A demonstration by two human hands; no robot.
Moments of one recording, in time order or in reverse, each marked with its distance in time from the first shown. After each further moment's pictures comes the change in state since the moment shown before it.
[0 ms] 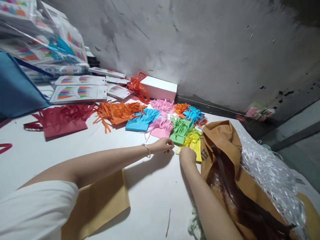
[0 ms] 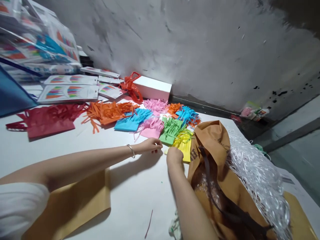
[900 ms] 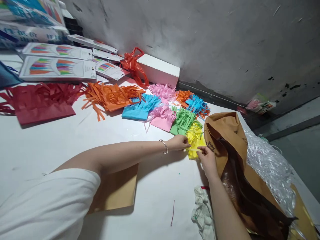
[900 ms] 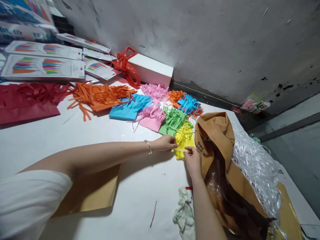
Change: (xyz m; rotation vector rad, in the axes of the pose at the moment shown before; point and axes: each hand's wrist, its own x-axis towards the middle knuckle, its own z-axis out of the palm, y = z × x) left_hand 0.033 0.034 0.049 0.133 -0.142 0.049; right_hand -0.028 0.096 0.046 0.851 0.290 0.111
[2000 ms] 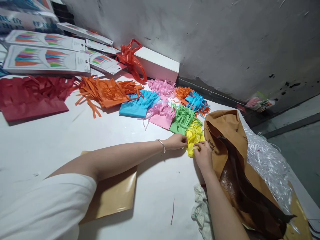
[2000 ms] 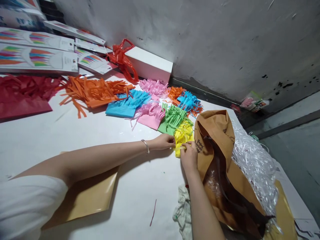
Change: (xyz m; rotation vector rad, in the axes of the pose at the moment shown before) left_hand -0.001 -0.014 0.006 -0.026 0.029 0.082; right_hand 0.005 -0.016 0.011 -0.406 0.106 -0.341
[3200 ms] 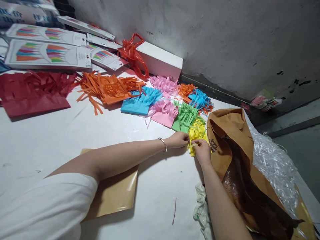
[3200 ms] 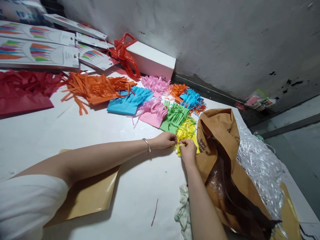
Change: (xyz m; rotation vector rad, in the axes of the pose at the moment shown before) left_hand 0.000 -0.004 -0.001 -0.045 0.018 -0.004; right_hand 0.015 0.011 0.028 0.133 -0.133 0.152
